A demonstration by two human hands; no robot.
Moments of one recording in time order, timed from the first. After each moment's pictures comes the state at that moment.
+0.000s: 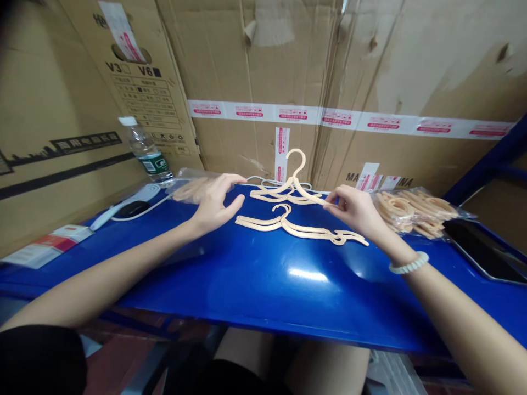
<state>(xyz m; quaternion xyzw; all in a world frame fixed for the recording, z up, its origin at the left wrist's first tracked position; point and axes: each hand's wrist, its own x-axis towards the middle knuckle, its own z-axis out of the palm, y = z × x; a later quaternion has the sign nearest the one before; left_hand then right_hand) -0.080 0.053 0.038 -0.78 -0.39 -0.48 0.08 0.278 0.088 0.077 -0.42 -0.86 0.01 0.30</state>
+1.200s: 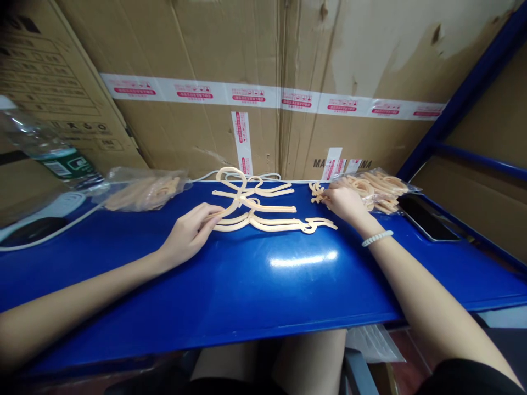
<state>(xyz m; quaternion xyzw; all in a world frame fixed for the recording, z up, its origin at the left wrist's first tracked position) -0.056 0.044 -0.021 -0.82 -0.40 -0.42 -0.05 0.360 0.129 0.030 -0.50 -0.84 -0.21 0.06</state>
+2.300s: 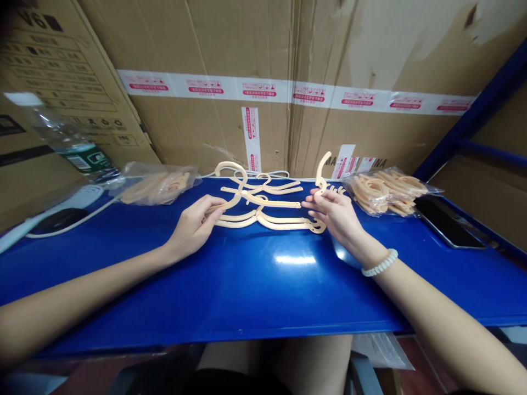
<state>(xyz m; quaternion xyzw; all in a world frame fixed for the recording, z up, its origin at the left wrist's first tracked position) -0.054 0.043 -0.013 -0.77 -0.44 -0.46 -0.08 0.273 0.068 0.031 -0.46 -0.45 0.54 0.54</state>
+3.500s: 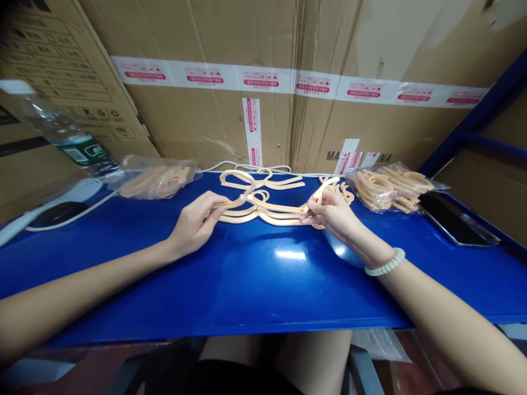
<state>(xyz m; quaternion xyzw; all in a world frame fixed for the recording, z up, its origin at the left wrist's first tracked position) -0.055 0.037 -0.010 -0.80 -0.41 -0.43 -0.03 0.265 0.062 0.035 -0.45 -0.55 0.55 0.43</state>
